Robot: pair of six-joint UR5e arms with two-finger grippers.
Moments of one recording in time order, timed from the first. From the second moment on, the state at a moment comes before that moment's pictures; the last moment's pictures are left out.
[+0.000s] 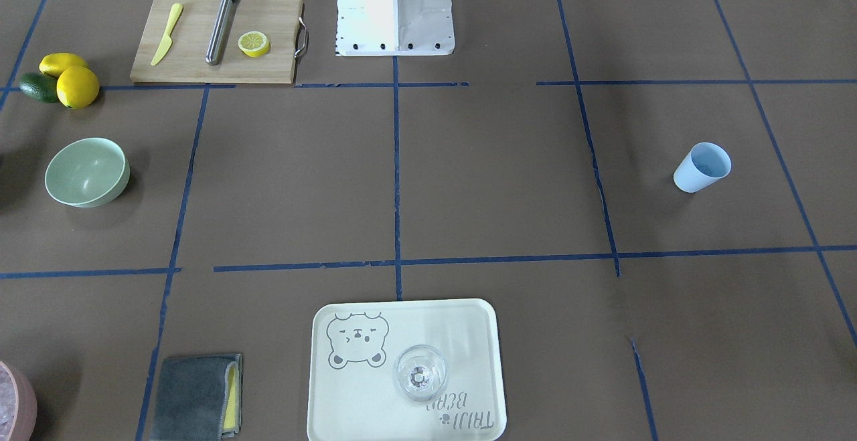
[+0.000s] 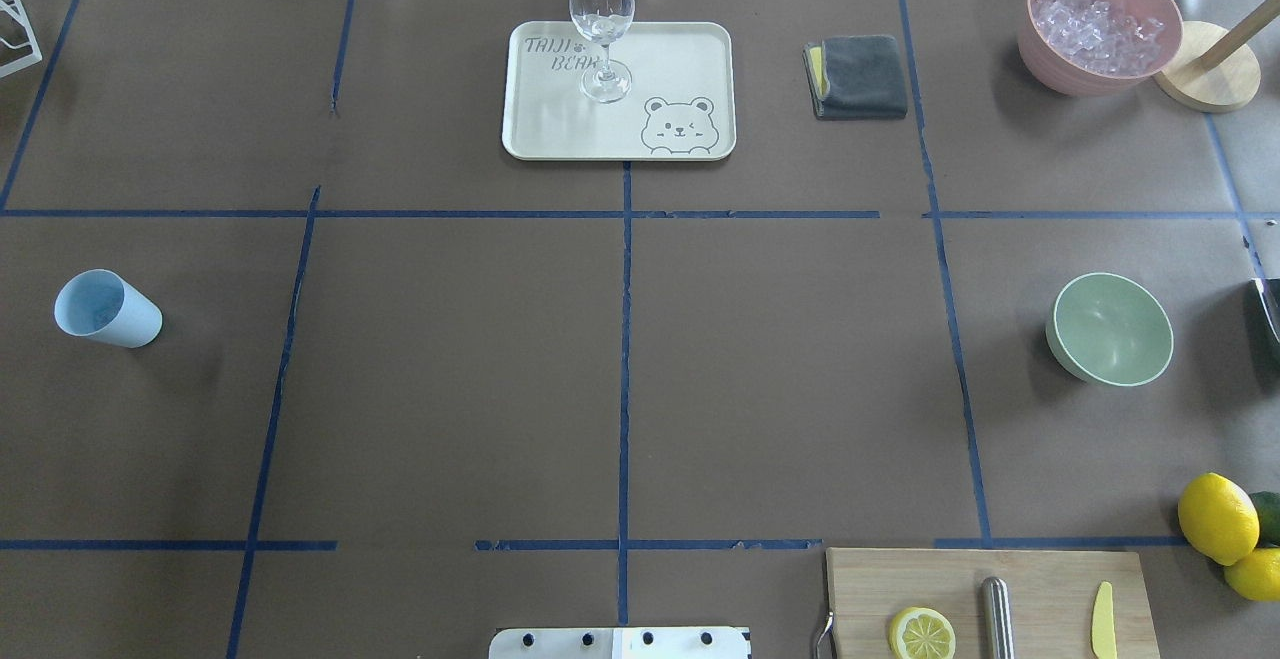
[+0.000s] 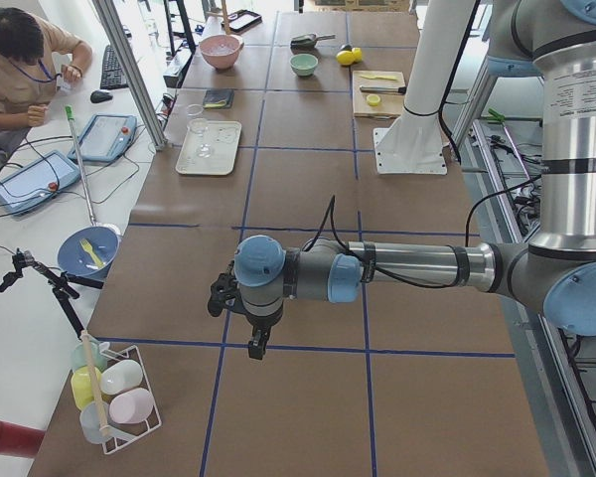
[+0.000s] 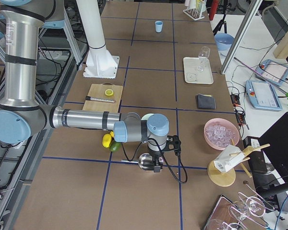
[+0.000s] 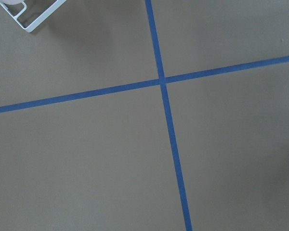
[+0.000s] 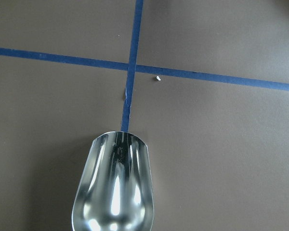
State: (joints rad) left arm -1.60 -1.48 -1.68 -1.61 -2.36 0.15; right arm 1.52 -1.70 1.66 -1.45 2.26 -0.01
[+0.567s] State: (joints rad) left arm -1.59 -1.48 -1.68 -1.61 -2.37 0.15; right arm 1.52 -1.69 1.67 -1.42 2.27 -0.01
